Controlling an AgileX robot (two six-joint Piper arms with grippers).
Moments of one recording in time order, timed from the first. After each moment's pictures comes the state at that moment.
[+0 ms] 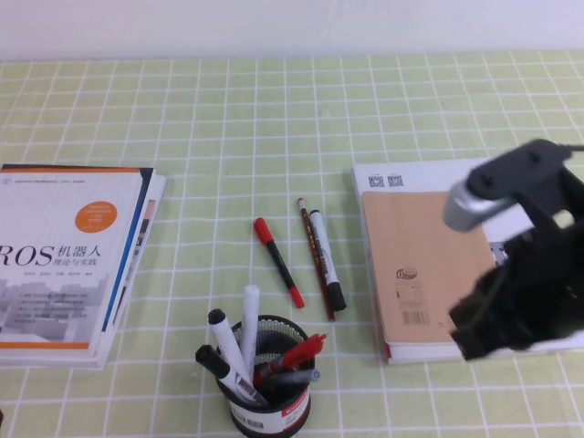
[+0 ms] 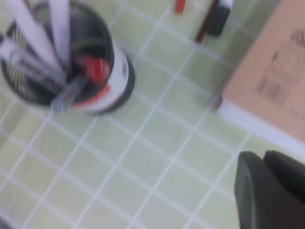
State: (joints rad) right arm 0.63 1.21 -1.00 0.16 0.89 0.00; left arm -0.05 -0.01 0.03 -0.16 0.38 0.07
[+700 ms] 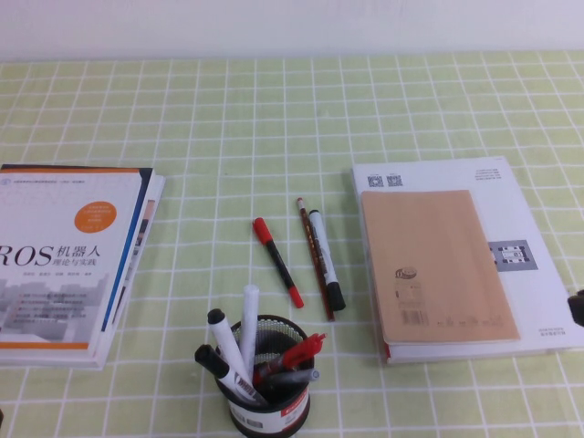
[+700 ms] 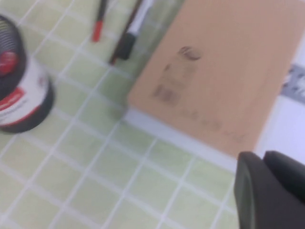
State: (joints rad) right arm 0.39 0.84 -0.69 0.19 0.71 -0.21; left arm -0.05 -0.01 0.03 -0.16 0.38 0.07
